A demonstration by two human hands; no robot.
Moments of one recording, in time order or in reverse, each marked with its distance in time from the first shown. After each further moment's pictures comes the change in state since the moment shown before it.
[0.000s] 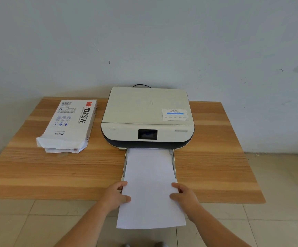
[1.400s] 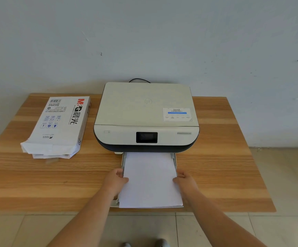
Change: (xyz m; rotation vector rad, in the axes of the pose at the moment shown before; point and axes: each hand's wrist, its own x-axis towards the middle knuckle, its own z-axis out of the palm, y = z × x) left_hand 0.076 0.049 -0.010 -0.100 0.149 -0.113; right_hand 0.076 -0.050 0.002 0.107 0.144 0.074
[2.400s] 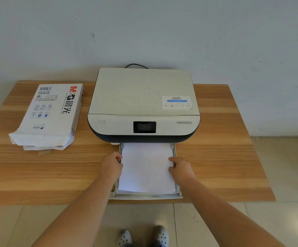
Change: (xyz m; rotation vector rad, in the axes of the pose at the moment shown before) left_hand 0.024 0.007 0.006 0.292 0.207 0.224; right_hand 0.015 -0.009 0.007 -0.708 0.013 -0.357
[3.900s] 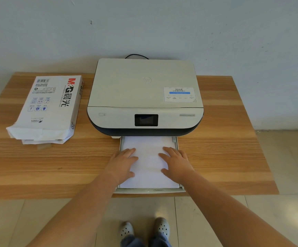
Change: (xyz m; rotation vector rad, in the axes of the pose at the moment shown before) left_hand -0.005 -0.005 0.006 0.759 -0.367 0.551; right_hand 0.005 -0.002 0.014 -0.738 -0.102 -0.424
